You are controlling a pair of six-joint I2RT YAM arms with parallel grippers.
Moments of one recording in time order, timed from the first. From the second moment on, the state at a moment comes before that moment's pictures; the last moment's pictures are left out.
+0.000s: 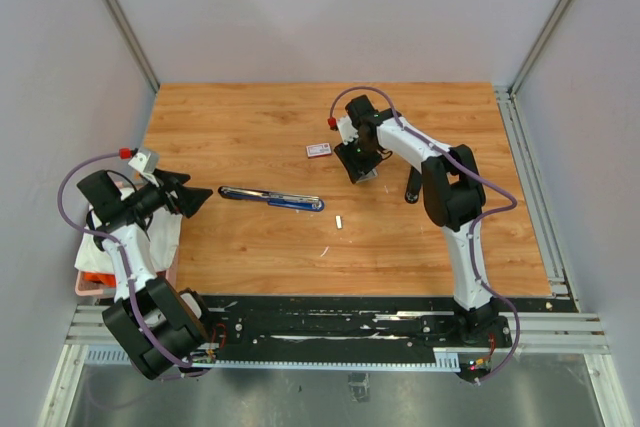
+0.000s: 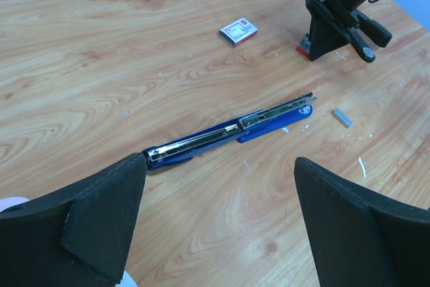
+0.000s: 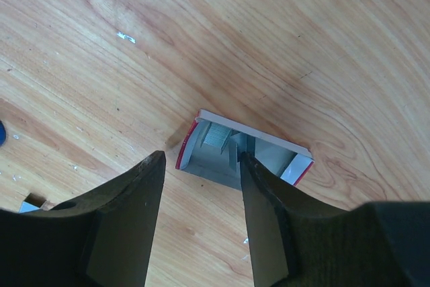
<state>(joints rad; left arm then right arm) 0.65 1.06 0.64 -0.18 1.28 0.33 0.48 2.24 1.83 -0.83 -0.16 -0.21</state>
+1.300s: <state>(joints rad) 0.65 1.07 0.65 -0.23 1.28 0.36 0.48 2.17 1.79 -0.79 -0.08 -0.14</state>
